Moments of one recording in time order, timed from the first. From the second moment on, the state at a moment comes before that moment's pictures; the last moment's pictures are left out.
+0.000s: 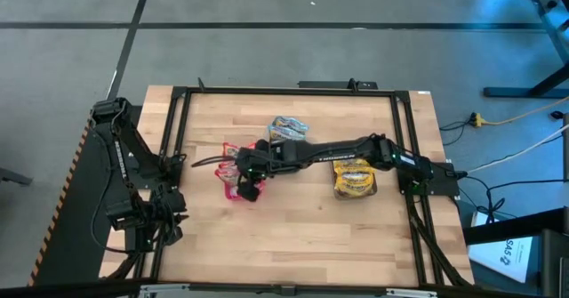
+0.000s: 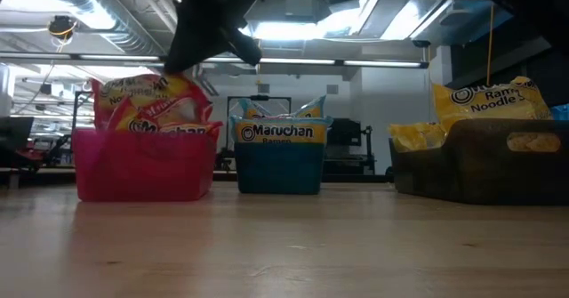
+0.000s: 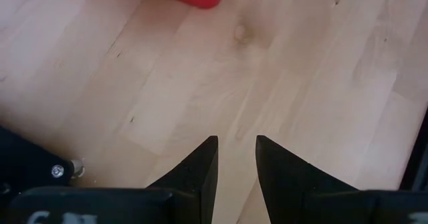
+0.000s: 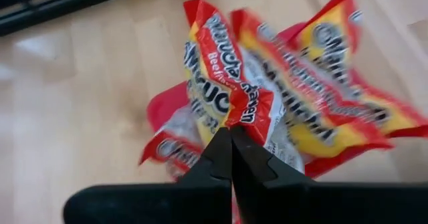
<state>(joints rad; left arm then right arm) -1.28 1.22 0.84 -1.13 -0.51 -1.80 0.10 2.37 2.29 -0.84 0.12 0.41</state>
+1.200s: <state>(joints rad) -1.28 1.22 0.84 -1.13 -0.45 -1.81 0.10 2.37 2.35 -0.83 0.13 0.44</state>
